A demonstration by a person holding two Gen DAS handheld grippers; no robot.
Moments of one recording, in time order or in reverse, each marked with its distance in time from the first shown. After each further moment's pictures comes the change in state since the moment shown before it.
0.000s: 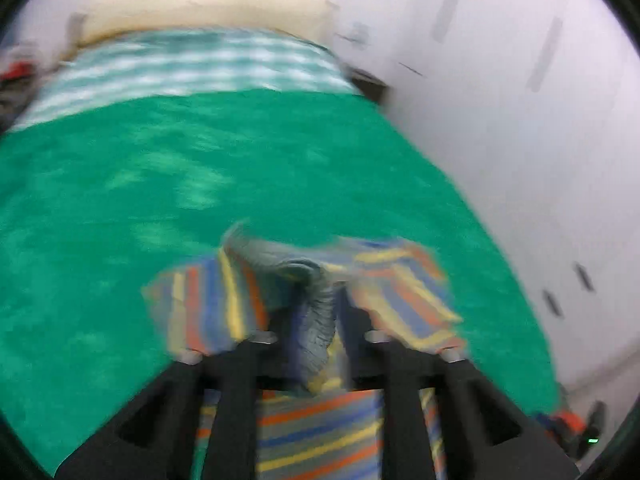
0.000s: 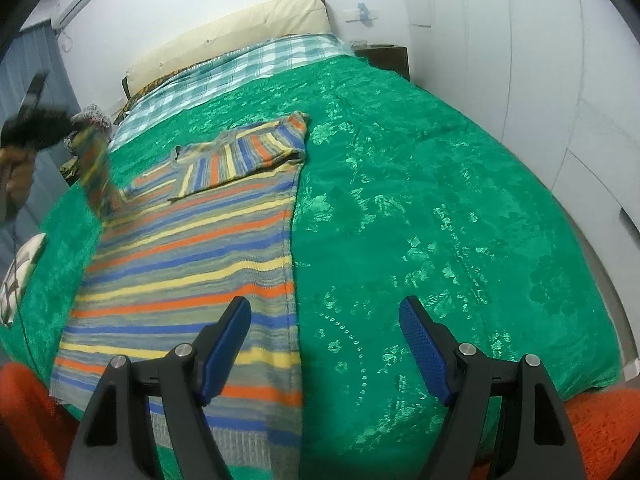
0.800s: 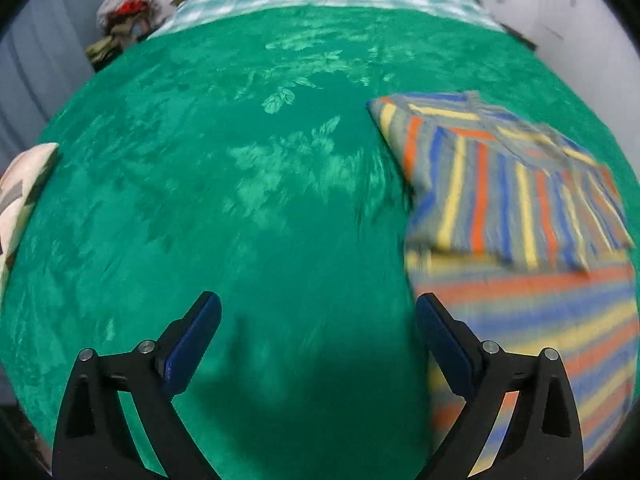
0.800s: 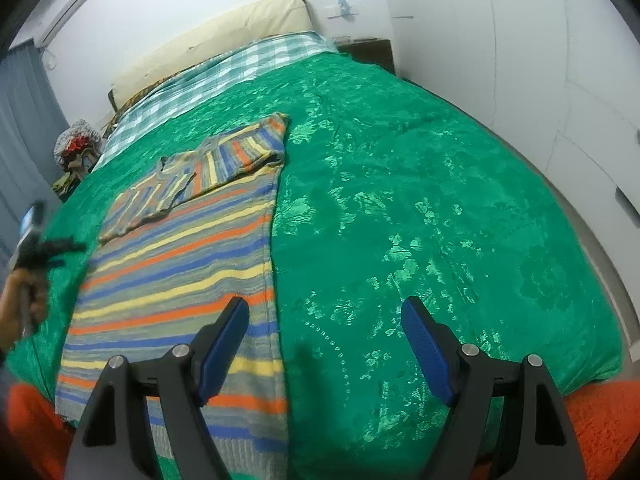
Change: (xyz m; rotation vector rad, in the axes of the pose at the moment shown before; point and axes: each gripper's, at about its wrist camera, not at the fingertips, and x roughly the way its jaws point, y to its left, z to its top) left arm -0.021 0.131 -0.180 -0.208 0.106 0.522; right arm 0.007 -0.019 0.004 0.078 0.011 -0.009
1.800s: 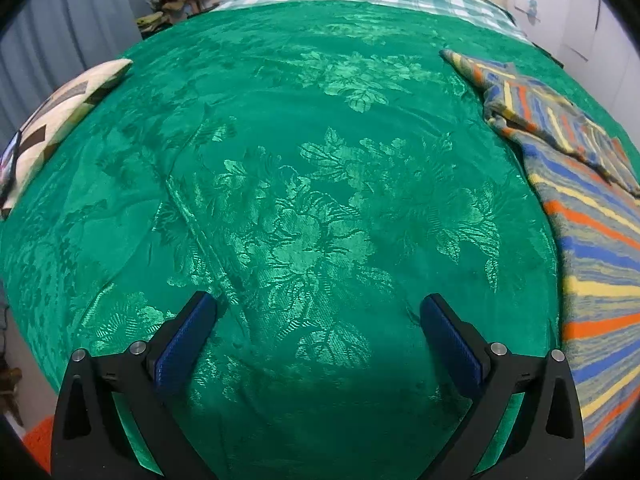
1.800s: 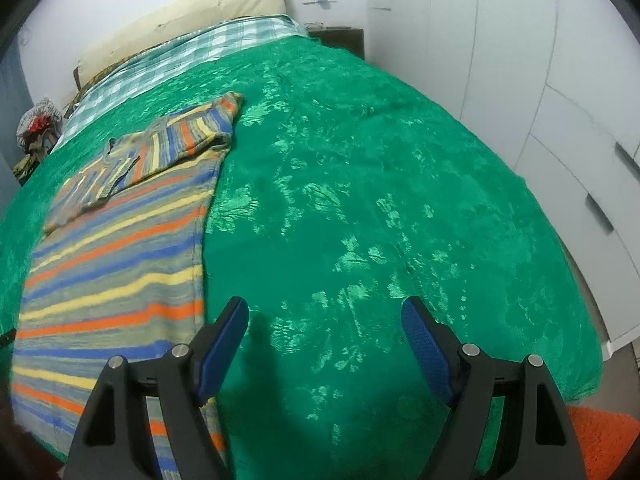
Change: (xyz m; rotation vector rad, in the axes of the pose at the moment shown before) left arm 0.005 0.054 -0.112 -0.126 -0.029 0.077; right arm 0.038 -0.013 0.008 -0.030 0.051 -0.175
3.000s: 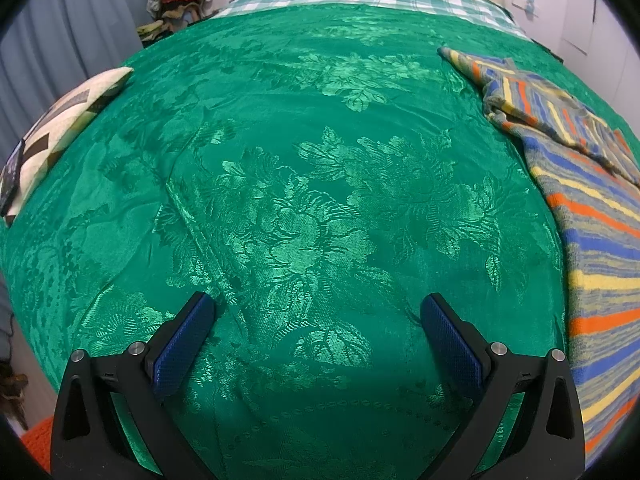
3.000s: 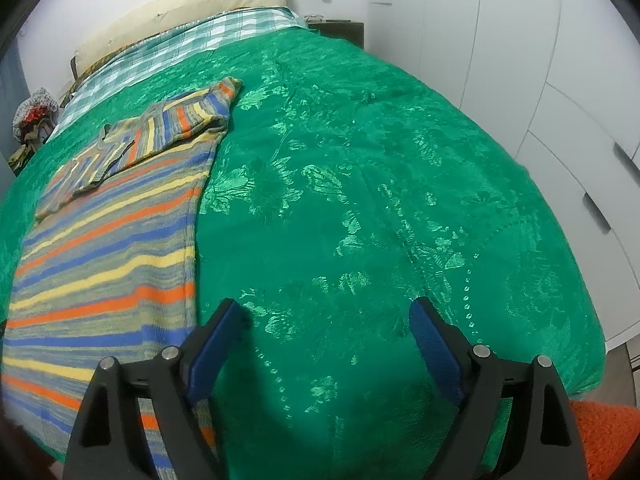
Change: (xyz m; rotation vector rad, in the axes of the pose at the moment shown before) left arm 0.002 -0.003 -0.002 0.020 -0.017 0.021; right arm 0.005 0.006 -0.009 -0.026 0.023 -0.032
